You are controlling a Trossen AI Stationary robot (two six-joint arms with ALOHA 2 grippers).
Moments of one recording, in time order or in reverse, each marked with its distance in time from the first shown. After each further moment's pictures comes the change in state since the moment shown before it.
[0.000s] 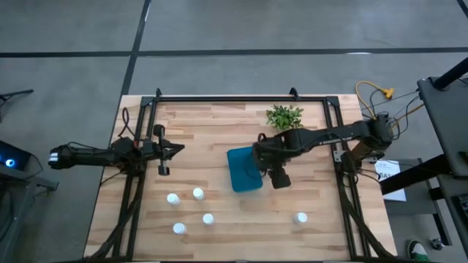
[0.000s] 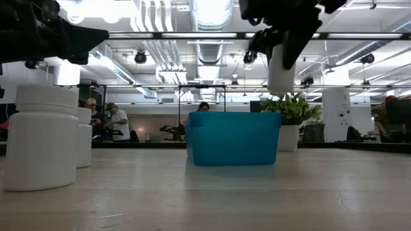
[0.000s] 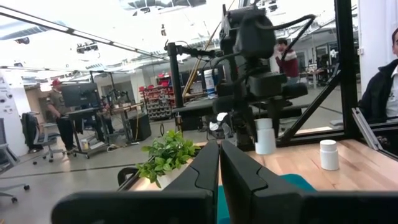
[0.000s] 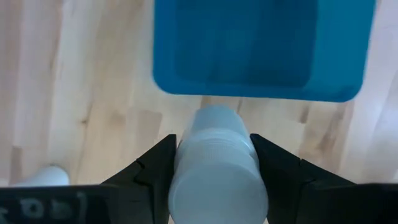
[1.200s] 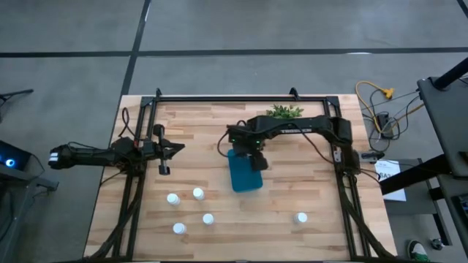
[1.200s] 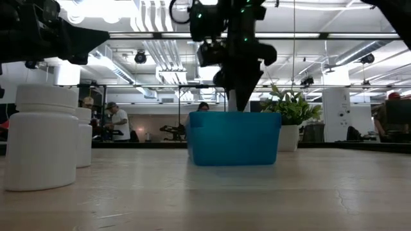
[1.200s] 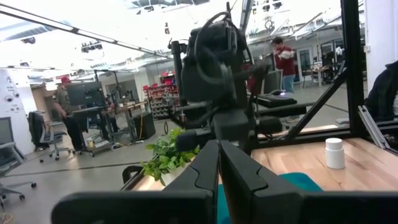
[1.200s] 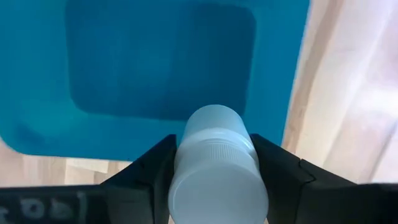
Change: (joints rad) left arm 0.000 0.000 0.000 -0.003 -0.018 0.008; right arm -0.197 0.374 0.301 -0.064 0.001 -0.225
